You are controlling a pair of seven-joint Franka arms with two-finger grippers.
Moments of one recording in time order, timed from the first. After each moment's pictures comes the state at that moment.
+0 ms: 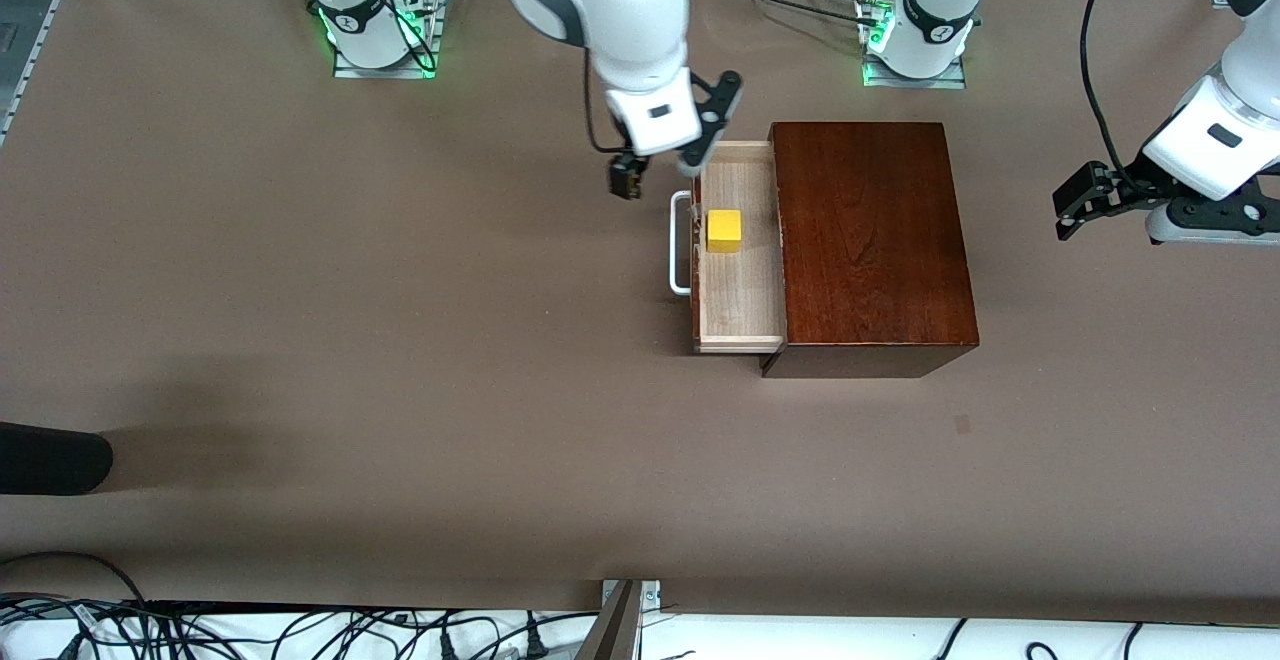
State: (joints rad) left arm -0.08 0.00 0.00 -1.70 0.07 1.76 -0.02; right arm 0.82 0.53 0.11 -1.28 -0.06 1.86 -0.24
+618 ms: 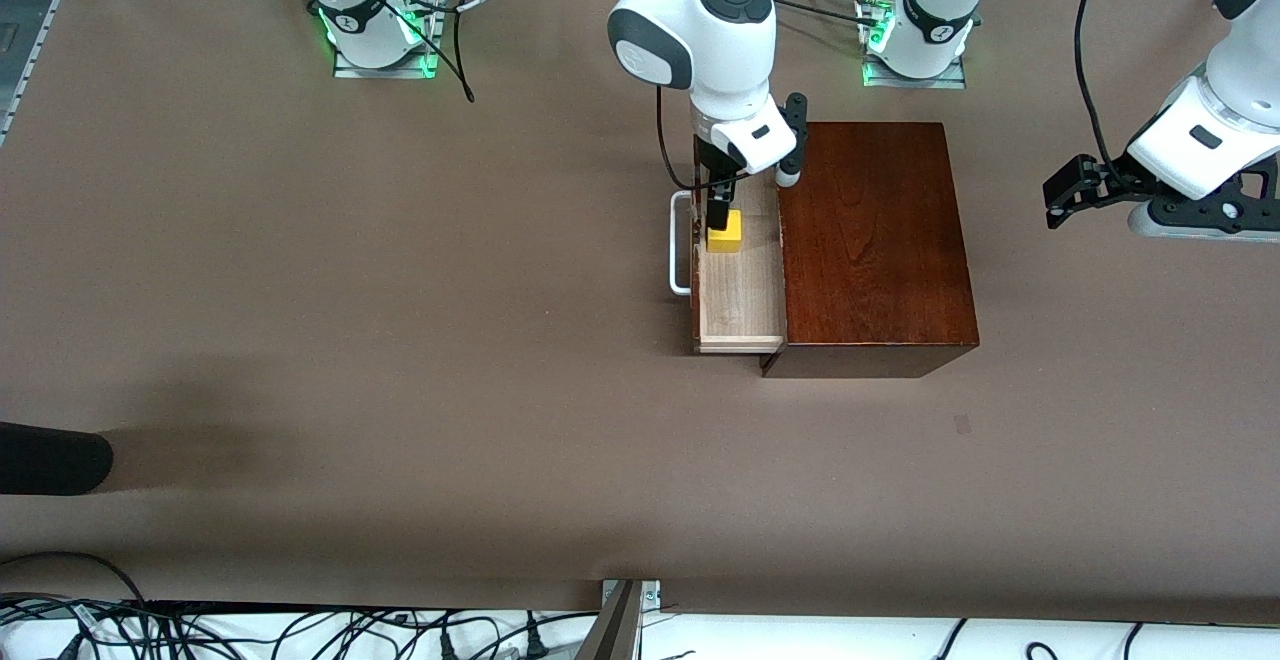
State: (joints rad) left arm -0.08 -0.01 0.00 -1.70 0.07 1.71 -0.02; right arm 0.92 0.75 0.10 -1.14 -0.16 2.02 -0.40
